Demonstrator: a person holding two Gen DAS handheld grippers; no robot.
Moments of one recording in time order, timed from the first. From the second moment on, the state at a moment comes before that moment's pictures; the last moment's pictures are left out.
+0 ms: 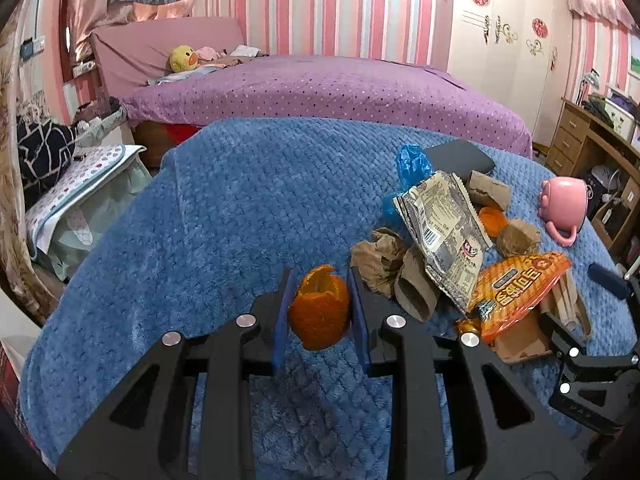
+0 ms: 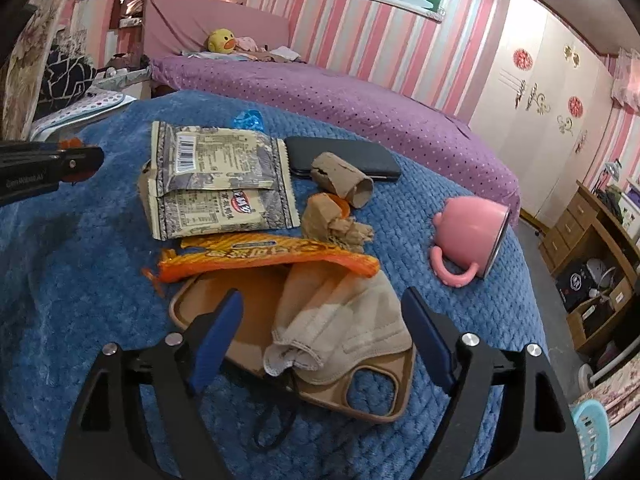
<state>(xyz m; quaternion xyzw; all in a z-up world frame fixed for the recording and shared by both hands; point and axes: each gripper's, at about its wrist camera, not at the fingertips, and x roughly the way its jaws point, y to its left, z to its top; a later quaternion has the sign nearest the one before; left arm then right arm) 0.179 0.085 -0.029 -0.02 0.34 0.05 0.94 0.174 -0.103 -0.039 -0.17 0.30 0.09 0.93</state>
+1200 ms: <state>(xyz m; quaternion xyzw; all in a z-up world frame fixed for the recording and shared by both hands) 0.184 0.106 -0.018 -0.07 0.34 0.07 0.94 0.213 -0.074 -0.031 -0.25 0.33 0.18 0.89</state>
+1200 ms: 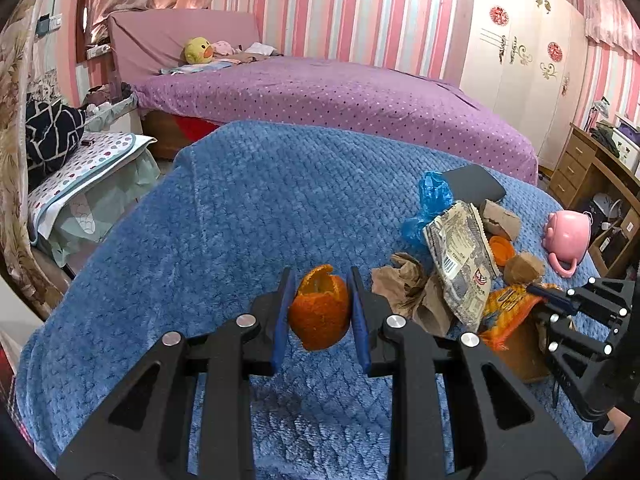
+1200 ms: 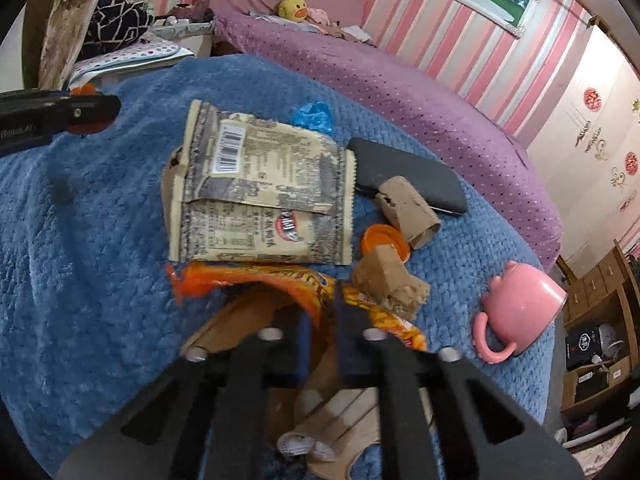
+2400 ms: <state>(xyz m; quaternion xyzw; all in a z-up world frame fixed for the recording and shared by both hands) 0.156 -0.111 -0.018 0.01 0.33 -0.12 0.94 0.084 -0.380 0.003 -0.04 0.29 -0.05 0.95</state>
